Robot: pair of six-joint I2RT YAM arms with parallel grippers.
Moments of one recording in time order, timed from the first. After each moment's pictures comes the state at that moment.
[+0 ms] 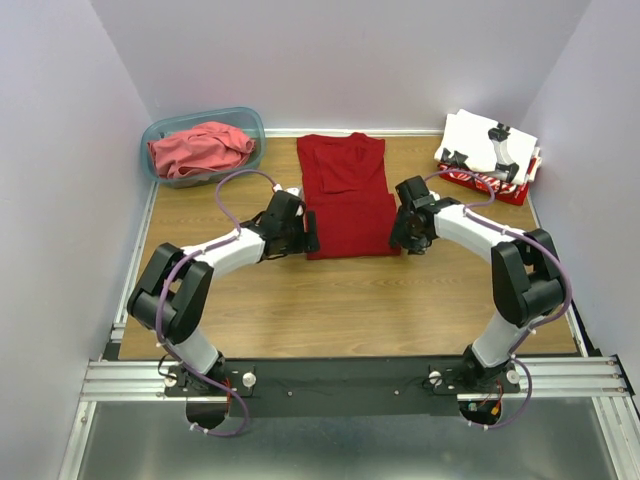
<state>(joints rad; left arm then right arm) -0.53 1.63 0.93 -0.14 0.04 -0.53 0.39 1.71 1.10 -0.56 0.15 0.69</state>
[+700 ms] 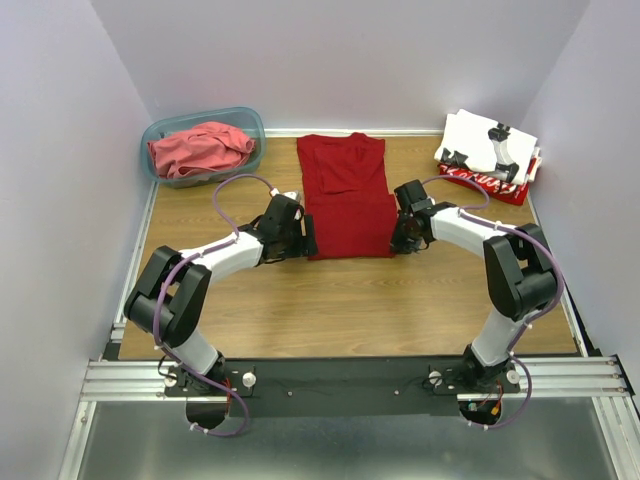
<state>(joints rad) -0.53 1.61 0.88 -0.14 0.03 -0.56 0.39 1.77 1.06 -0.45 0.07 0.71</state>
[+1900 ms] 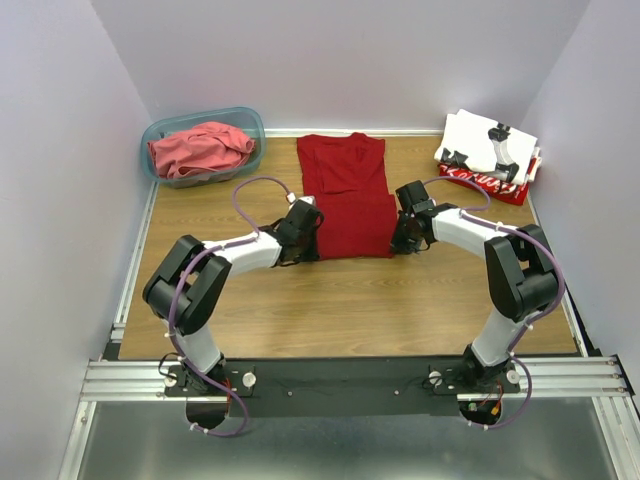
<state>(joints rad) -0.62 1.72 0.94 -0.14 -0.08 -0.59 0.38 1.76 1.05 -0.43 0.04 0.71</state>
